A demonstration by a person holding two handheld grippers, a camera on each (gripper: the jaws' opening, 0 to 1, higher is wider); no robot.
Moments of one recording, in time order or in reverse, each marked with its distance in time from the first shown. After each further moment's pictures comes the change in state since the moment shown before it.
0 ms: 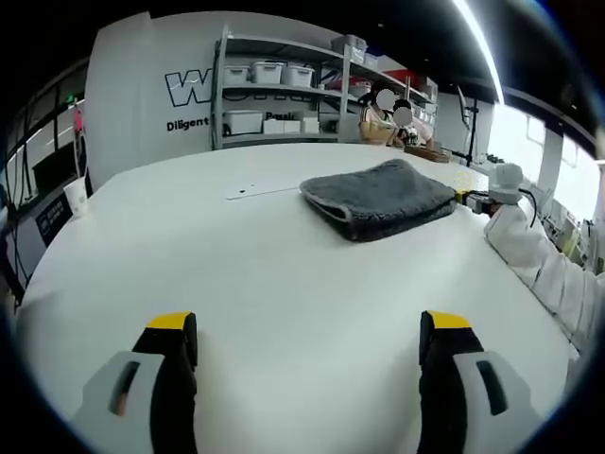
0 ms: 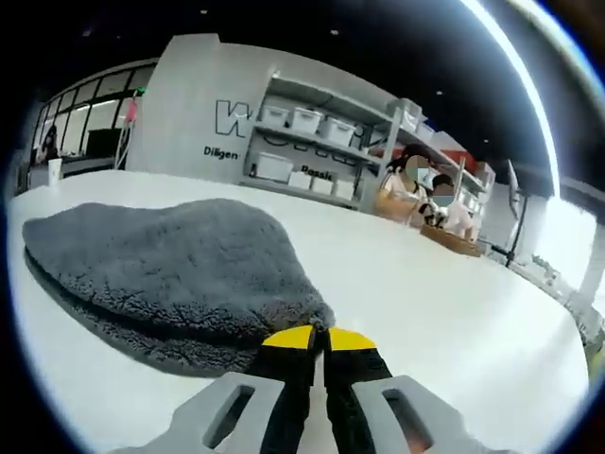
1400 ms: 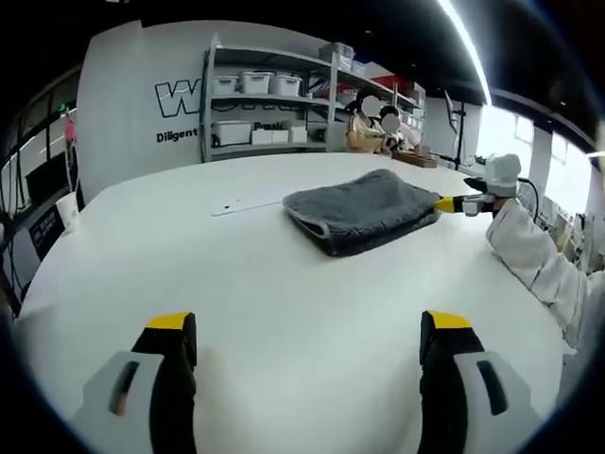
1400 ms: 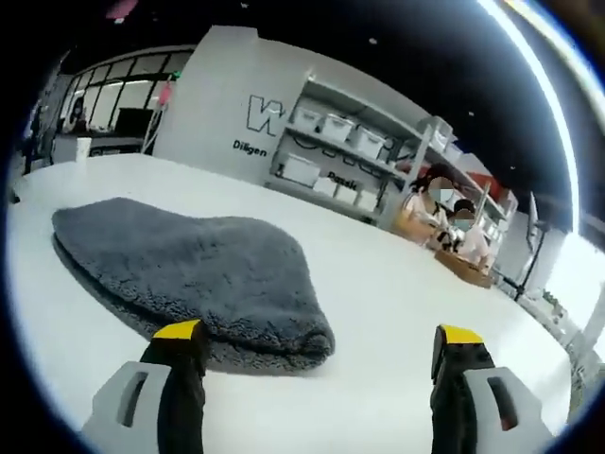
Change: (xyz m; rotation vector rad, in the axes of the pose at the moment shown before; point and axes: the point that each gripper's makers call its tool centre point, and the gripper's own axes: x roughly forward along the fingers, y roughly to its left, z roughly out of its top) left arm -0.005 -0.022 0.015 0.031 -0.047 -0.057; right arm -0.039 0.018 0.037 -0.109 -0.051 0.149
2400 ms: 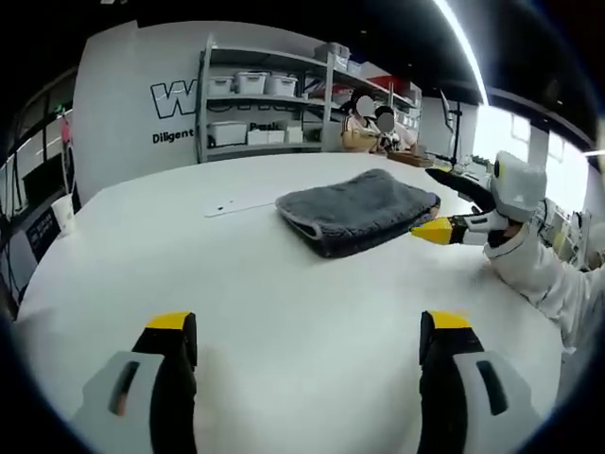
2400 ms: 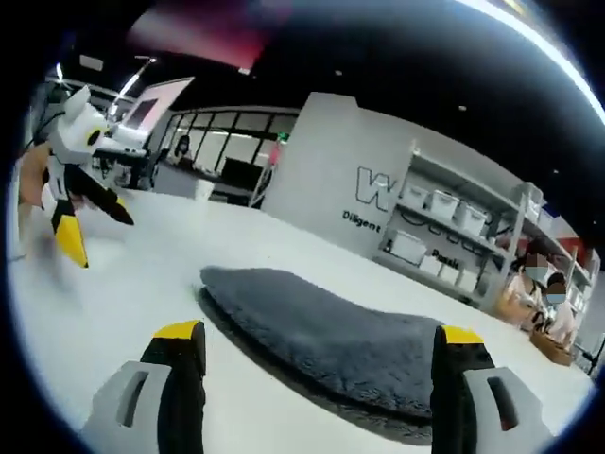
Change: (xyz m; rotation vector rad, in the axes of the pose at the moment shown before) left arm 0.003 -0.003 0.001 0.006 0.004 -0.006; right arm -0.051 0.192 0.064 -0.179 -0.339 0.454
